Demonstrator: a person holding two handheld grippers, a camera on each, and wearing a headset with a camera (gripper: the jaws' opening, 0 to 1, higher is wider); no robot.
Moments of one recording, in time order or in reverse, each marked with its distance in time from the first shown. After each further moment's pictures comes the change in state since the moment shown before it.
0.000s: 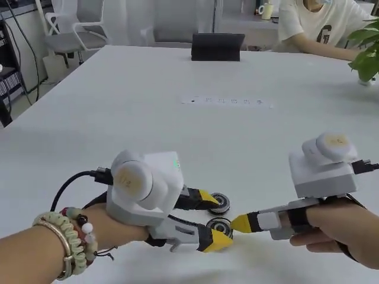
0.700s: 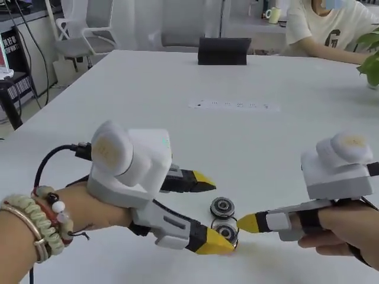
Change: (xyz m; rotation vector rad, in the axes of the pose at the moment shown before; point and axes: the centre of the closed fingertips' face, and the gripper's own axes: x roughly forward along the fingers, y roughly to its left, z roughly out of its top) left arm -0.037 0.001 0.031 0.010 -0.001 -0.024; right arm -0.011 0.005 0.013 -0.011 -0.048 0.029
